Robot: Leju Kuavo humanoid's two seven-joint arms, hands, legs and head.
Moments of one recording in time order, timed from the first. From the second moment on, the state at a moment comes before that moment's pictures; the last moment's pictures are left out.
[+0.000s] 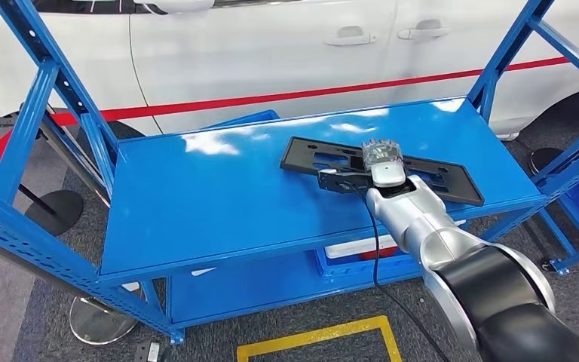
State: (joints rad) left arm -0.11 -0.19 0.16 -0.19 -0.01 -0.28 -0.37; right arm -1.08 0.07 0.42 -0.27 1.40 0.03 0.14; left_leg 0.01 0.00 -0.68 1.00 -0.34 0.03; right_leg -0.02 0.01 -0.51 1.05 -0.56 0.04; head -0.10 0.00
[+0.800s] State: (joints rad) left arm -0.12 -0.19 0.18 -0.19 -0.01 -0.25 -0.33; right arm -1.07 0.08 0.35 -0.27 1.39 0.12 0.10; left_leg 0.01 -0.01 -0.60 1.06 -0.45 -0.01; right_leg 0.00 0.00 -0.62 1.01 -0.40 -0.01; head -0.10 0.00
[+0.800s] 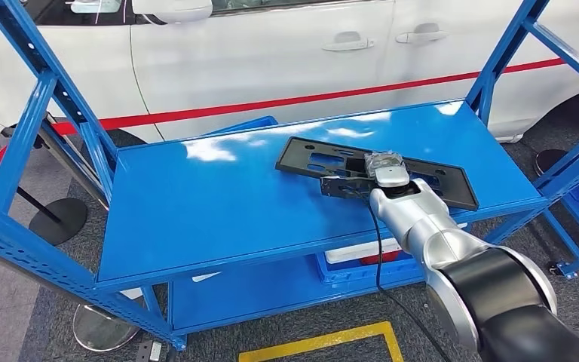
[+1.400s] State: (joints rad) left arm -0.12 -0.19 0.18 -0.19 -0.01 -0.26 -0.38; right arm -1.05 0.06 0.32 -0.26 1.39 0.12 0.16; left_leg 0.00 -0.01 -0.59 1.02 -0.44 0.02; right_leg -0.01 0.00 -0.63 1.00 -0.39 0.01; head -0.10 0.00
